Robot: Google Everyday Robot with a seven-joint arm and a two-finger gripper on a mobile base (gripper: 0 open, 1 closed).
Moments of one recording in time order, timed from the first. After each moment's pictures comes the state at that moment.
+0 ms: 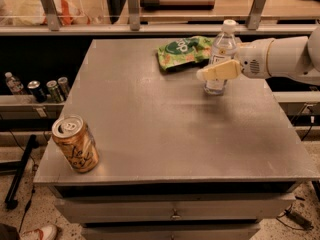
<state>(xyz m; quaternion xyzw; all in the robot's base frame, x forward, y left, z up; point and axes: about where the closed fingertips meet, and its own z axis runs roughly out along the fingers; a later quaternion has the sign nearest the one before) 0.642 -0.178 0.907 -0.34 0.77 0.20 0.51</state>
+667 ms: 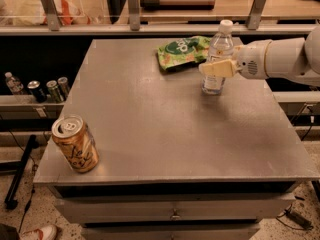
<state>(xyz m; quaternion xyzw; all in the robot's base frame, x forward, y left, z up) 0.644 -0.172 0.901 -0.34 0.77 0.21 0.50</state>
